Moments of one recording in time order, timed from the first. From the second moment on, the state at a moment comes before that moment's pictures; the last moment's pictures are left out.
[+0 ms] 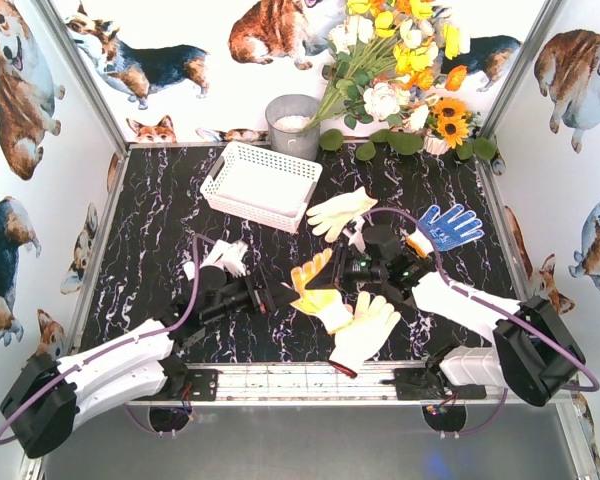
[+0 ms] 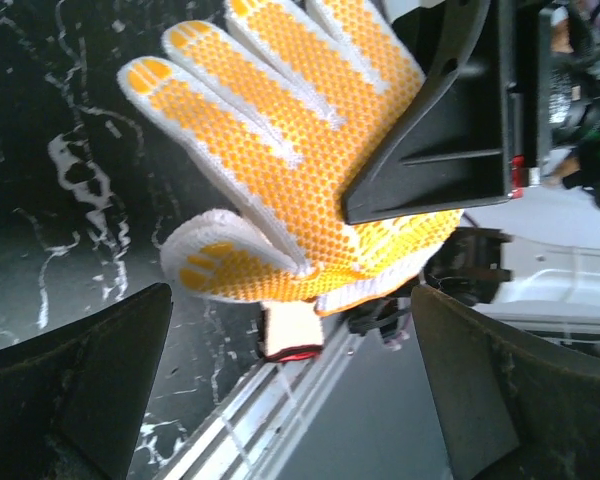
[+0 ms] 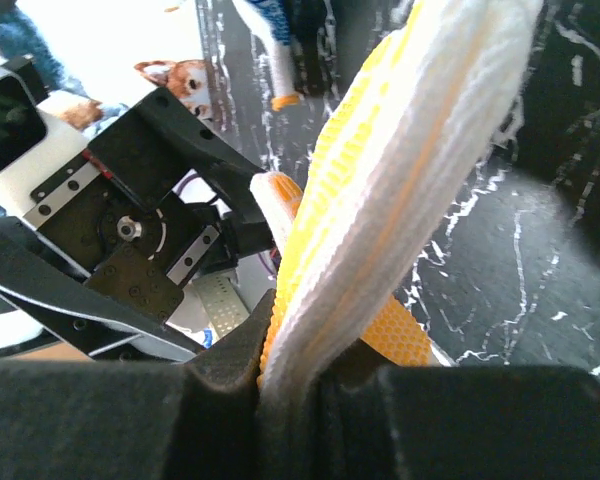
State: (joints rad) left arm -0.76 0.88 0.29 0.26 0.23 -0.98; right arm 0.61 1.25 0.59 0.09 -0.60 1.10
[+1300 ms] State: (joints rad) left arm -0.64 0.98 0.30 0.75 0.50 -1.40; right arm 0.64 1.17 0.71 0.19 -0.81 1.22
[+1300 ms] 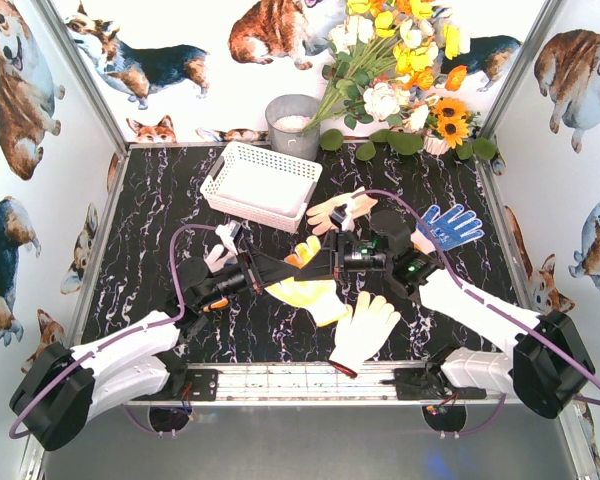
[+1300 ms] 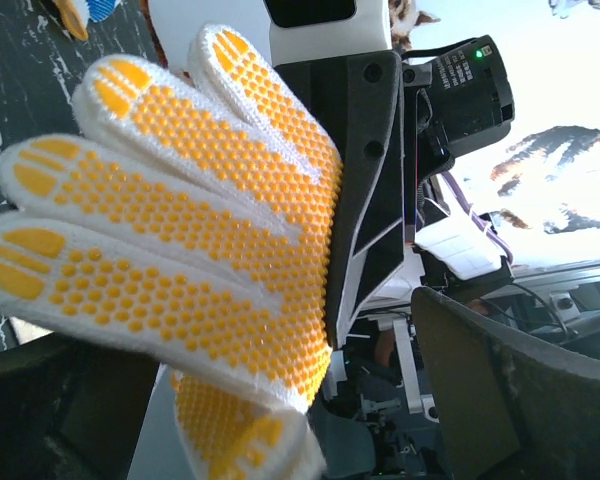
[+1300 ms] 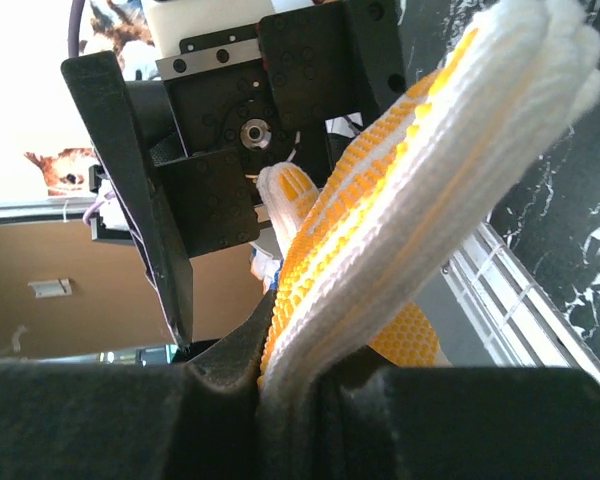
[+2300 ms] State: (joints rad) left arm -0.63 0.90 0.29 0.87 0.33 -1.48; right arm 0.71 1.25 0.78 0.27 -0.84 1.18
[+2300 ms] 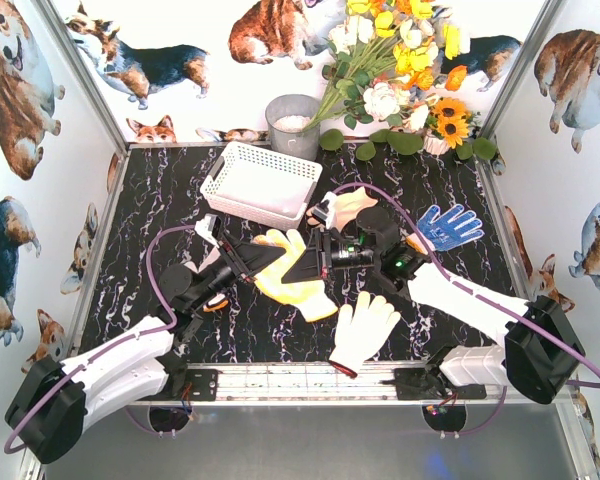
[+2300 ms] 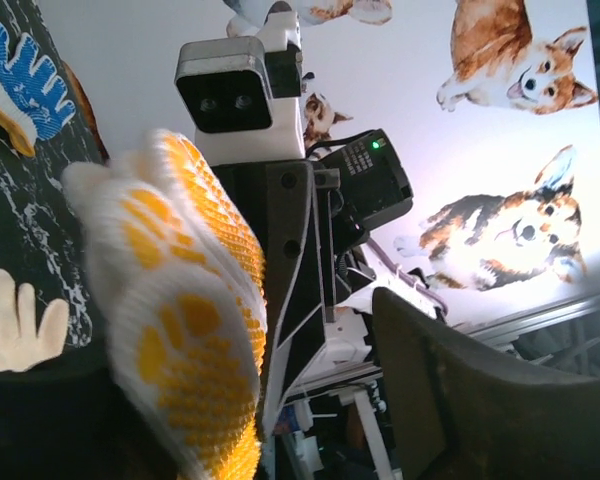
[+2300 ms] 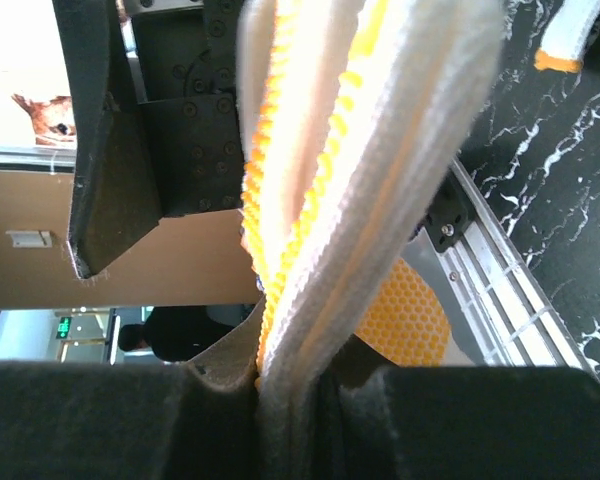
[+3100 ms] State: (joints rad) left arm -0.47 1.04 0.36 0.77 0.32 -1.15; right arm 0.66 1.60 1.30 -0.41 -0.70 0.62
